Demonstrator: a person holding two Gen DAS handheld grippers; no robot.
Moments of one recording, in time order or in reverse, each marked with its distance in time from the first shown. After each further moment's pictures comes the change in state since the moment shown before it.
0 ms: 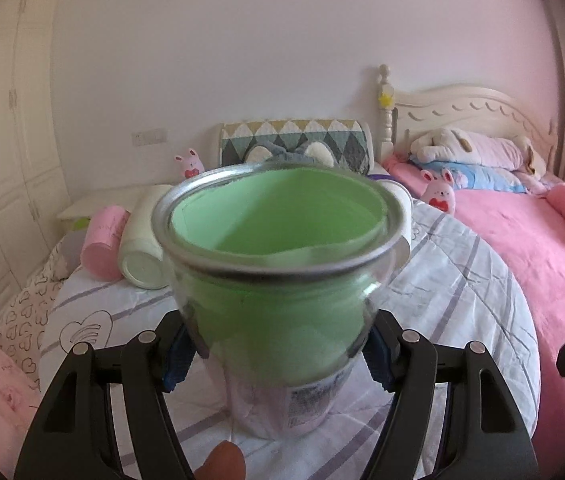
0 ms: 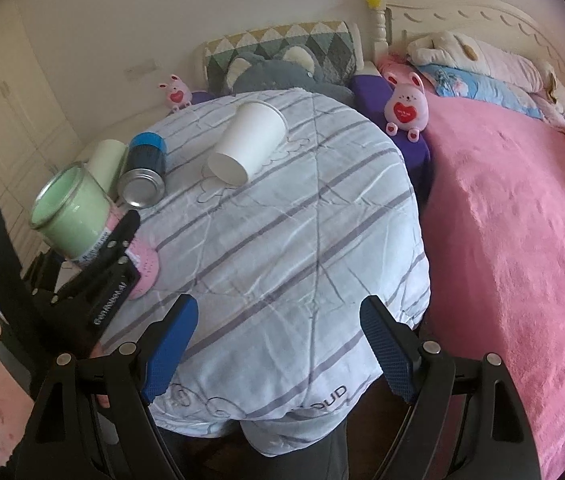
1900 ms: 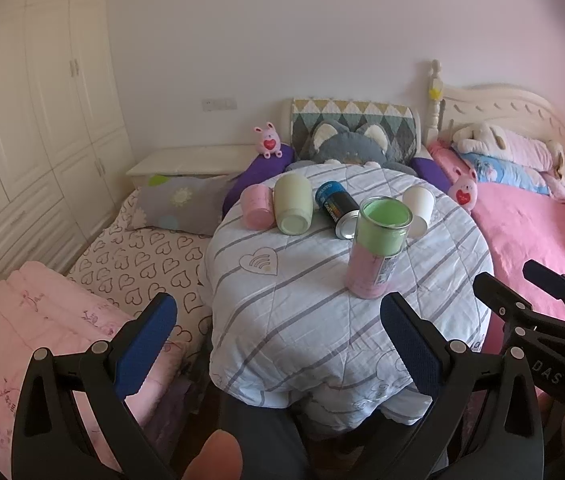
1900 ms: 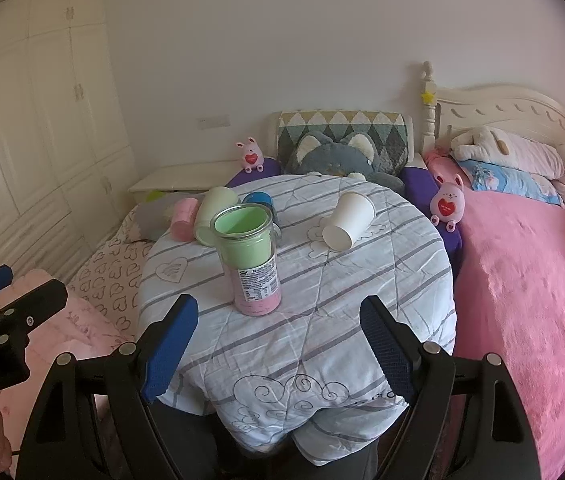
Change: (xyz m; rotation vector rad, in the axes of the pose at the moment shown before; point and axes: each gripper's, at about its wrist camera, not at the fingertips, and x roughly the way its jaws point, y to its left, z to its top) left arm -0.220 0.083 0.025 -0.079 0.185 0.168; right arm -0.098 0.094 -0.039 -0.170 -0.279 0.095
